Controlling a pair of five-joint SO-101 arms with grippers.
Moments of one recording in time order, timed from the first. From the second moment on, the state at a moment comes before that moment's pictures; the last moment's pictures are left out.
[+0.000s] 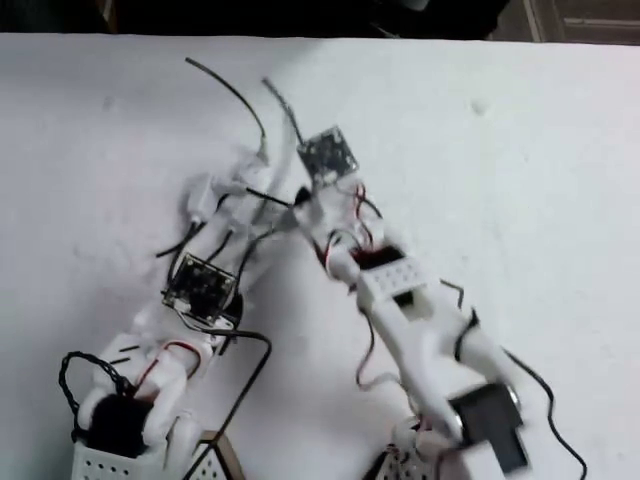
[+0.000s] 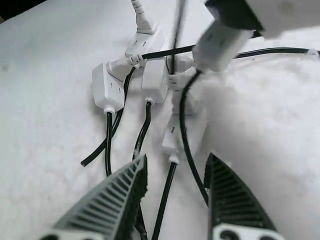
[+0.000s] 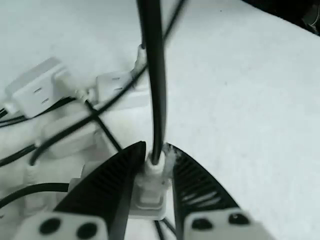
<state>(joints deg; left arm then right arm) 6.5 -104.3 83.4 70.4 -17.4 -24.2 -7.2 45.5 2.3 10.2</state>
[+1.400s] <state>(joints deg) -7.3 -104.4 69.5 74.2 -17.4 -21.5 -69.1 63.5 52.3 13.3</state>
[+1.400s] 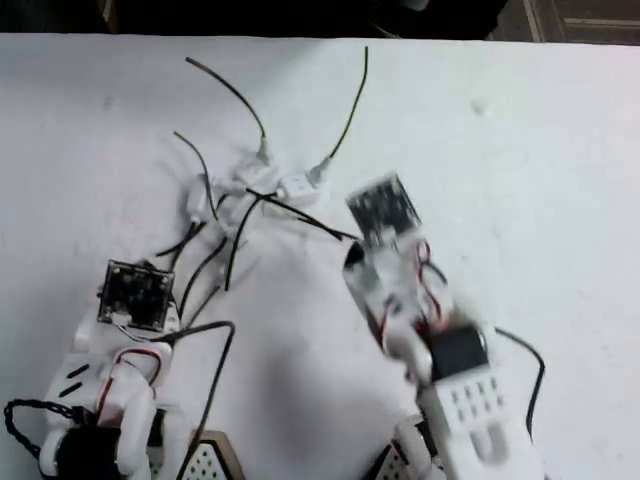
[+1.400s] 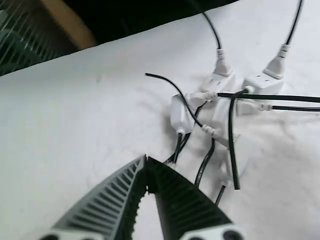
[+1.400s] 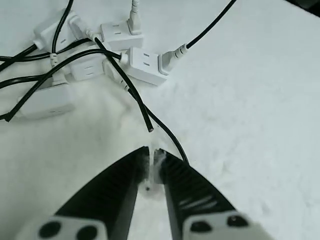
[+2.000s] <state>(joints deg) -9.0 -103.7 96.8 63.1 -17.4 -21.1 -101.6 89.2 55.9 2.1</state>
